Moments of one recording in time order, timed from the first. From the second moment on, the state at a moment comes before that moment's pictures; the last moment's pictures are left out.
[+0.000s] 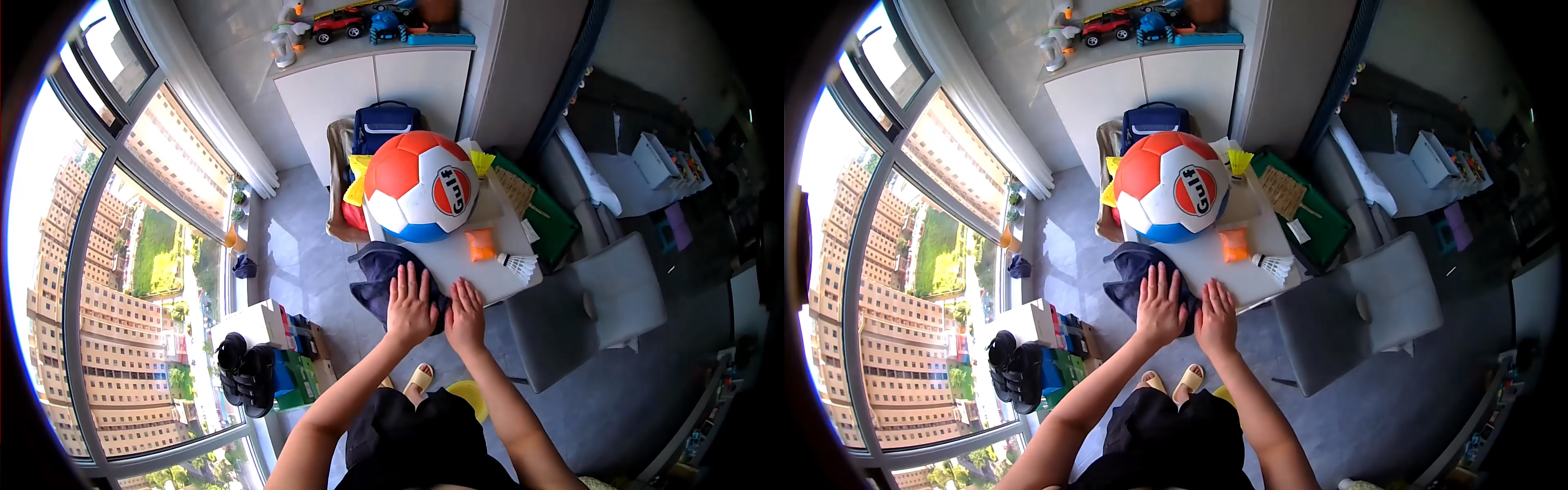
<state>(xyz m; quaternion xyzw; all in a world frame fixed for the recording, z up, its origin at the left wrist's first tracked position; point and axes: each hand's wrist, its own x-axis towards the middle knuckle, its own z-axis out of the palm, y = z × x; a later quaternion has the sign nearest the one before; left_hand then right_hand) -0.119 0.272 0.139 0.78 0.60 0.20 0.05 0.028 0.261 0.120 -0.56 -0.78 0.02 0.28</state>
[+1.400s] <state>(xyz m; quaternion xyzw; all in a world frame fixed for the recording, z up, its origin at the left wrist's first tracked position) -0.143 0.288 0.170 0.83 0.54 0.06 0.11 0.100 0.458 0.167 -0.50 -0.84 -0.04 0.23</state>
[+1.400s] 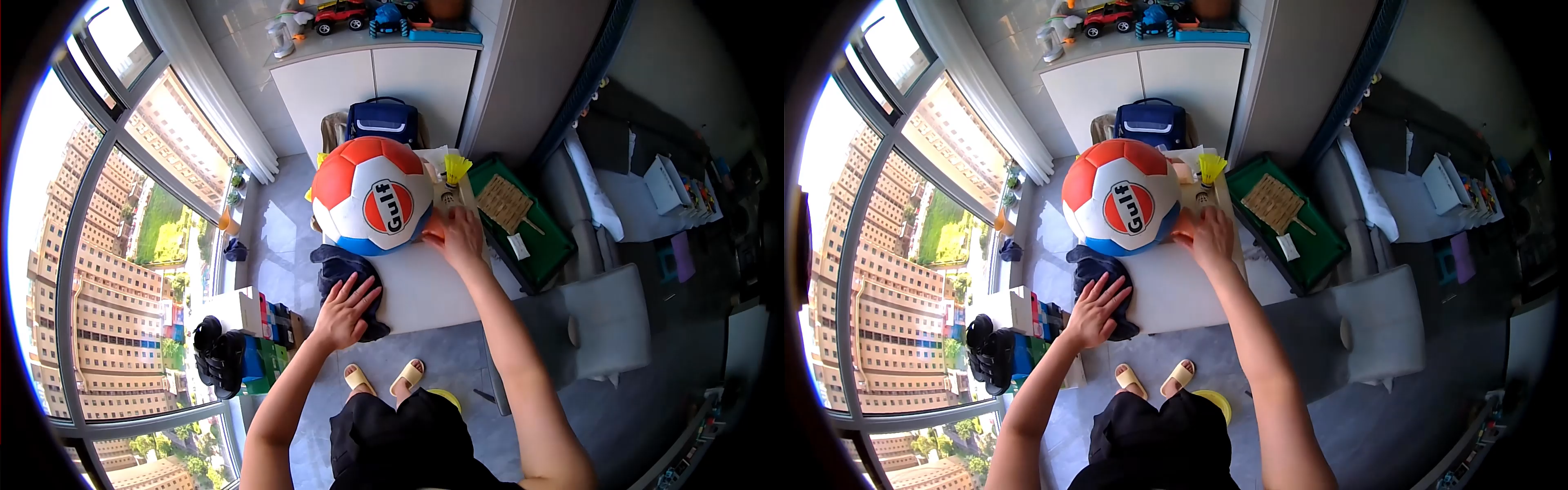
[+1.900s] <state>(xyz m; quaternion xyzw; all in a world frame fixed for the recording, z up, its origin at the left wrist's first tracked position) 0.008 0.306 0.151 0.81 0.57 0.11 0.09 0.198 0.398 0.122 -0.48 -0.38 0.65 0.44</state>
